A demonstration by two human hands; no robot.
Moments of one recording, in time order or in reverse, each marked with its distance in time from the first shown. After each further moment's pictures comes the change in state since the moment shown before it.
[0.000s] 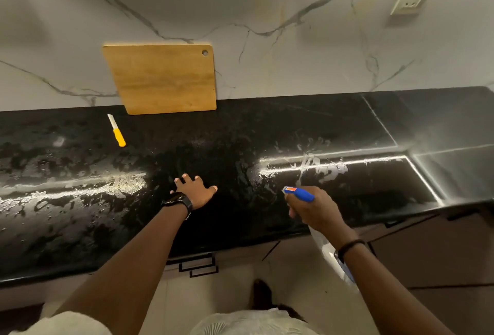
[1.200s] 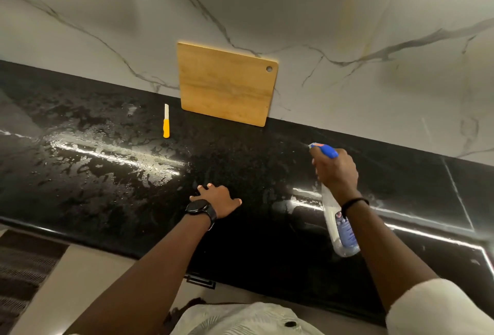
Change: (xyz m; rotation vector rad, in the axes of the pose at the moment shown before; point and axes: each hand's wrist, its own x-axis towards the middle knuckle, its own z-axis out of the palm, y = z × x) left_hand 0.011 0.017 -0.015 -0.201 -0.048 -0.128; right_hand 0.183 -0.097 -0.032 0.045 0.245 -0.063
